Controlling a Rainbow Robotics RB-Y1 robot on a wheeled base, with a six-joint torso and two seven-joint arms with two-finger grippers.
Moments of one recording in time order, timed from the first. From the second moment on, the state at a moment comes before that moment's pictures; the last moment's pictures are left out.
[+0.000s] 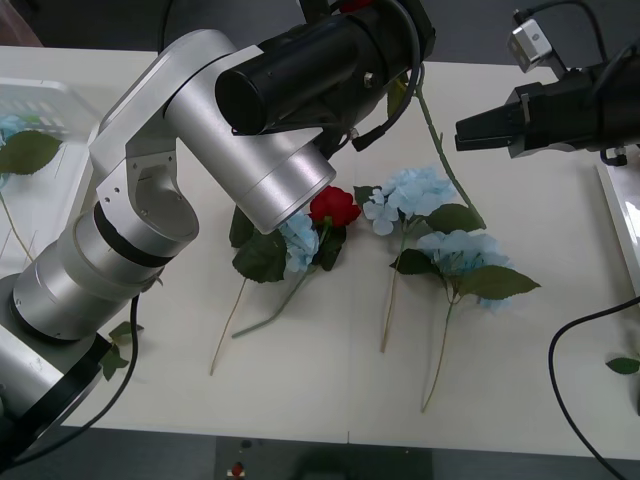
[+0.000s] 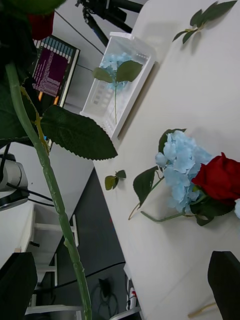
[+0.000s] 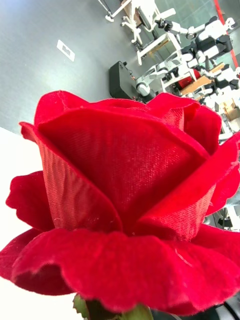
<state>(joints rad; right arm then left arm) -0.77 -0.55 -0.20 -1.11 -1.65 1.75 2.00 -0.83 0.33 -0.59 -1.94 0.11 0.95 -0.15</state>
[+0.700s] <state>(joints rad) -0.77 -0.52 -0.13 -1.11 -1.74 1.72 1.89 -0.83 0.33 -0.59 -1.94 0.11 0.95 -0.15</state>
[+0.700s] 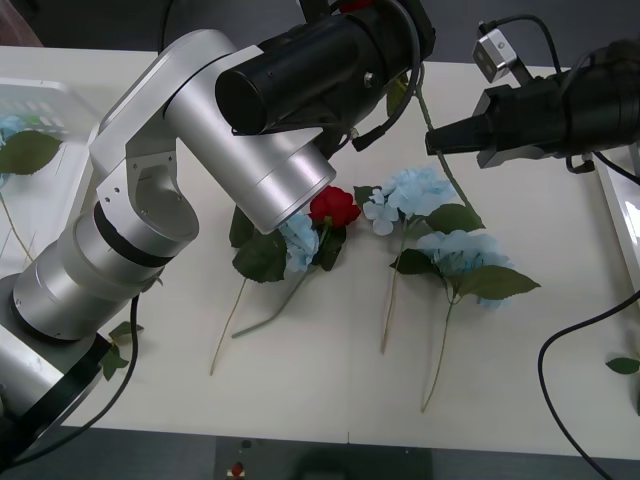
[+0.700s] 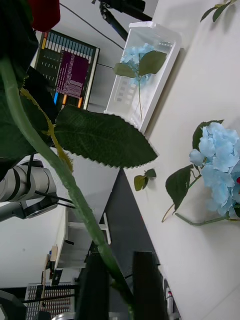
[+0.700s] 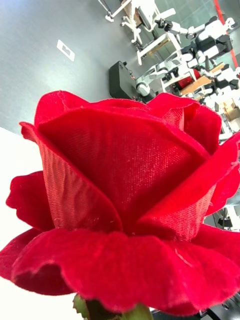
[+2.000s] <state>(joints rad) -0.77 -0.77 -0.28 -1.11 -1.62 1.71 1.89 -0.82 0.43 -0.57 -2.00 0.15 0.99 -0.15</state>
